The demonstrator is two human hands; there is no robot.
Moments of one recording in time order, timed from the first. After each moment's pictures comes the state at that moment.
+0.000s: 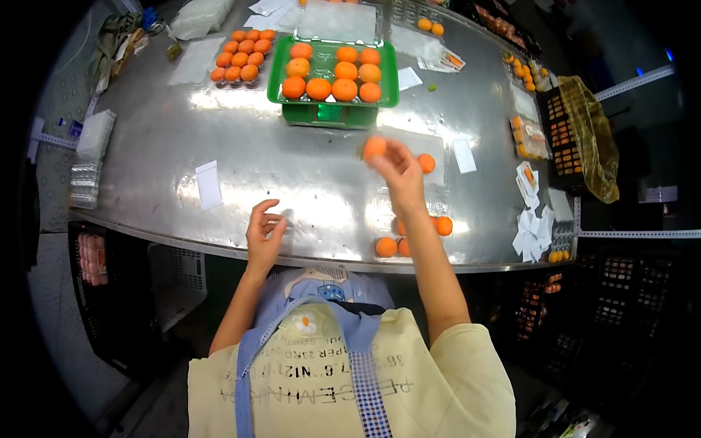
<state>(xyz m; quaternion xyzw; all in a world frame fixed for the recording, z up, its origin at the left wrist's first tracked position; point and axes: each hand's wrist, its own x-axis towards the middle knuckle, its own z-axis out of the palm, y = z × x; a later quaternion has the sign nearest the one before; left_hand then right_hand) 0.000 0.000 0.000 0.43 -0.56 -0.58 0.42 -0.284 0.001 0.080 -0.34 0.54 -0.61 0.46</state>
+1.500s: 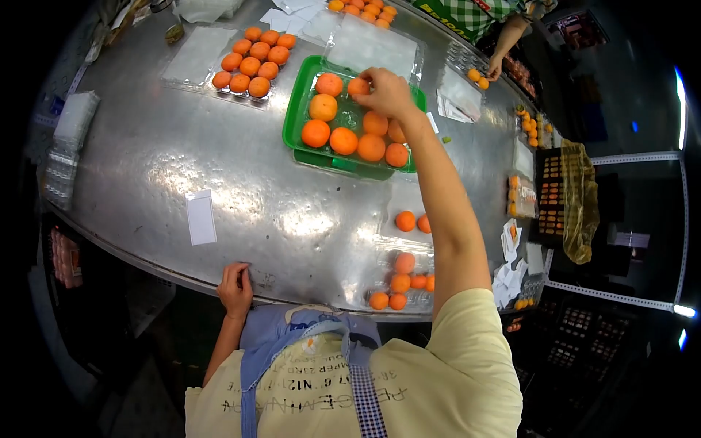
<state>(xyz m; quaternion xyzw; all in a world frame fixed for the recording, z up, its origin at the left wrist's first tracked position) 0.076 -0.024 -0.063 0.59 -0.68 -0.22 0.36 -0.326 -0.323 0.082 -0.75 0.65 -0.12 0.09</state>
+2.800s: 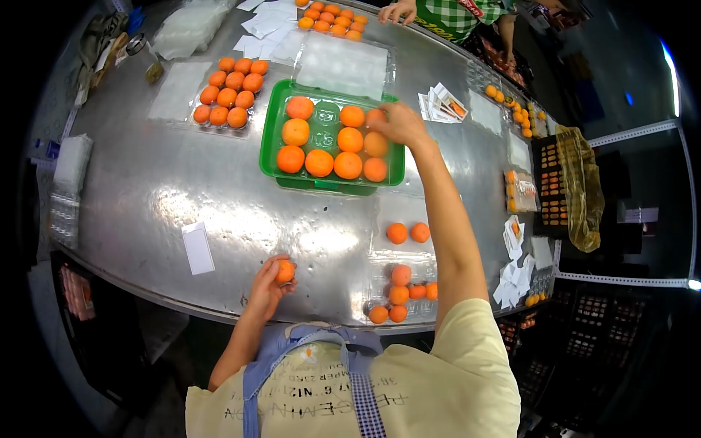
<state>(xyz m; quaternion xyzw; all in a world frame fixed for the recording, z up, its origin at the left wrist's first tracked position) -0.013 -0.076 -0.016 0.39 -0.17 -0.86 0.29 -0.403 -0.285 0.077 -0.65 0.75 -0.04 0.11</state>
